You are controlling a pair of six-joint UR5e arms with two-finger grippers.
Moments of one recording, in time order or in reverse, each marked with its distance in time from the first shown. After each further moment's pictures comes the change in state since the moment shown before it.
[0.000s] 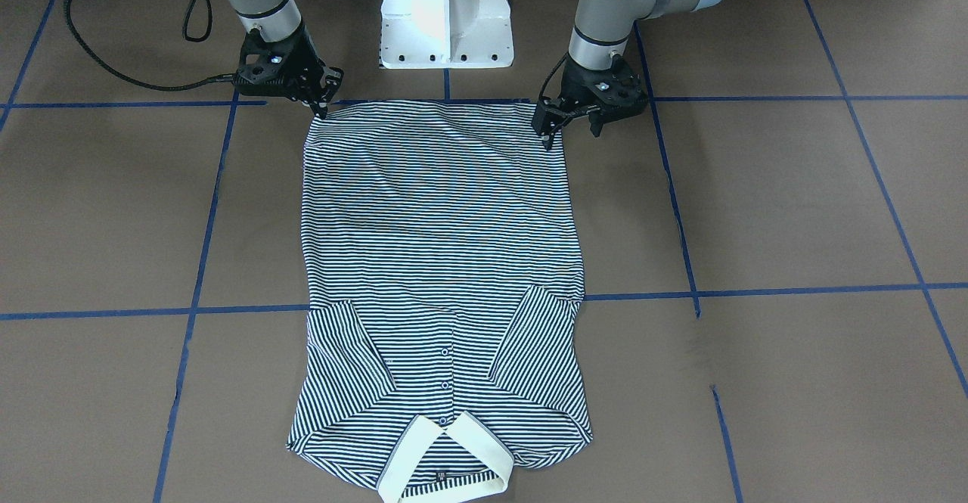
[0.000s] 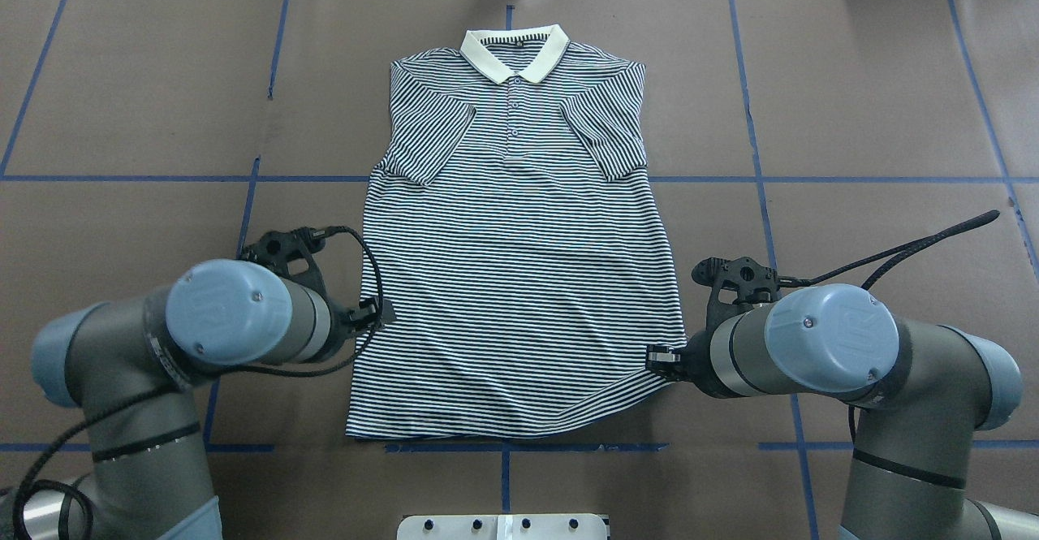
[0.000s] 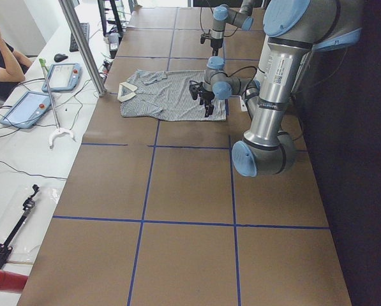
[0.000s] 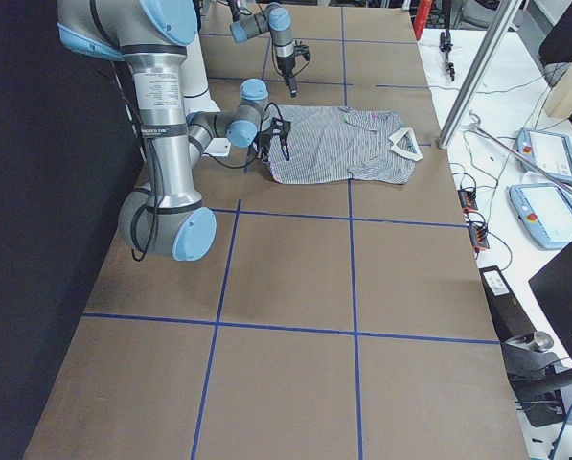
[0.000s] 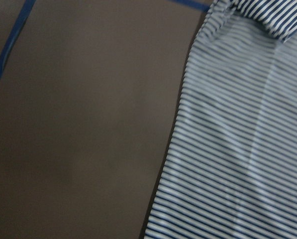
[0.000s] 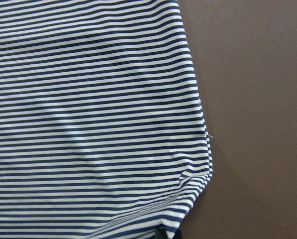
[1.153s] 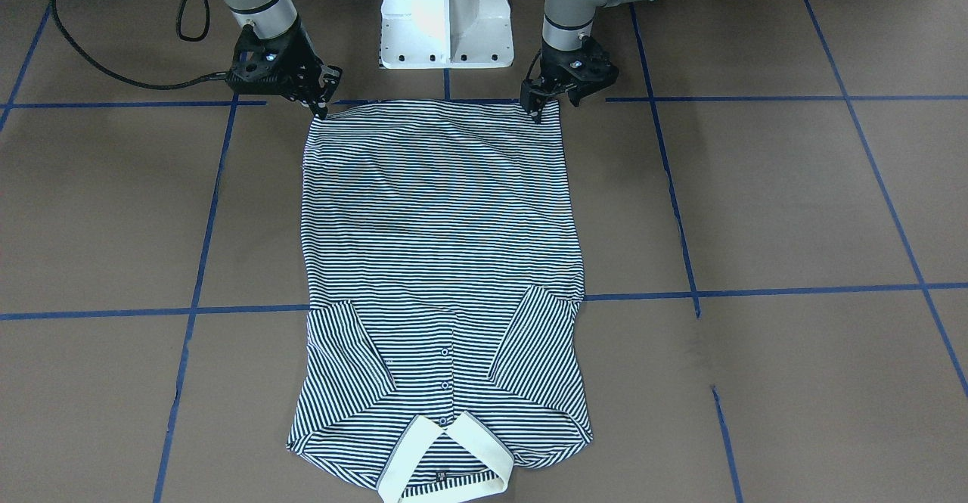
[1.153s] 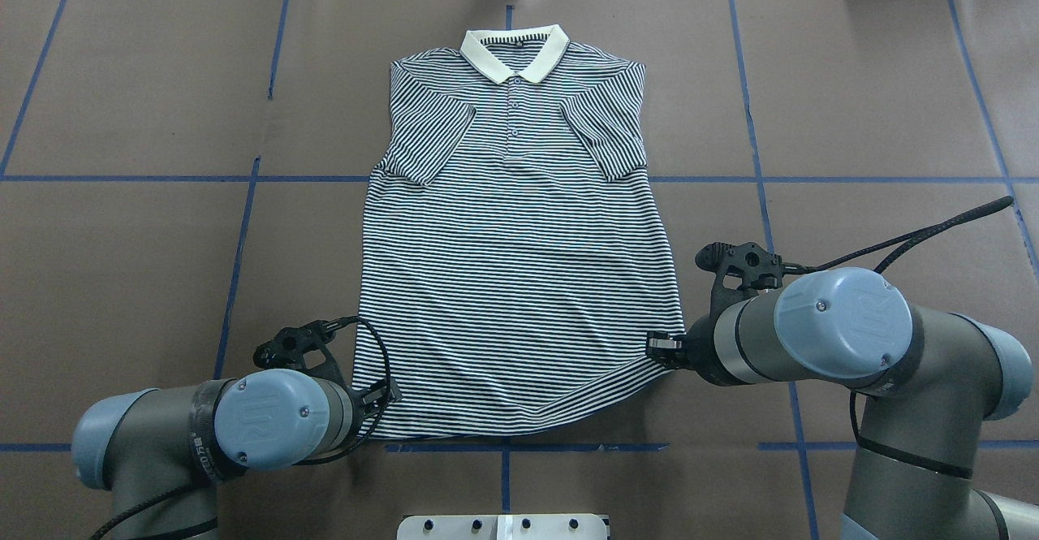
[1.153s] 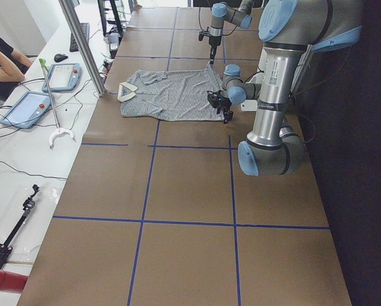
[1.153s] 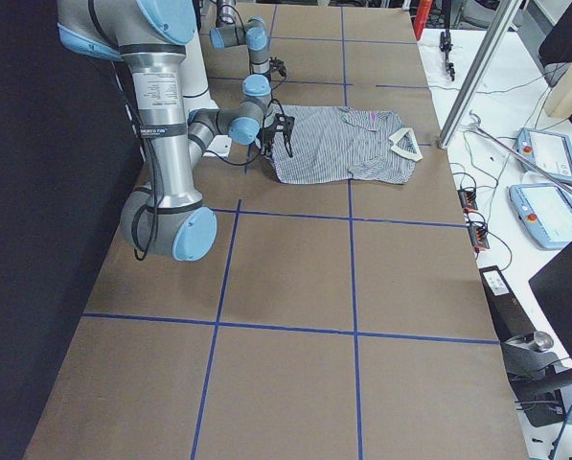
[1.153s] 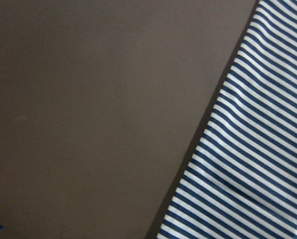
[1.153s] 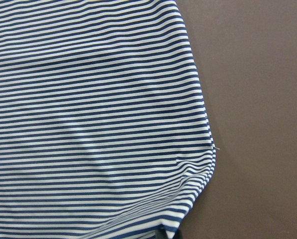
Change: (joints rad) left arm 0.148 0.024 0.016 0.018 0.062 -0.180; right arm 0.027 0.008 0.015 0.000 0.015 -0.001
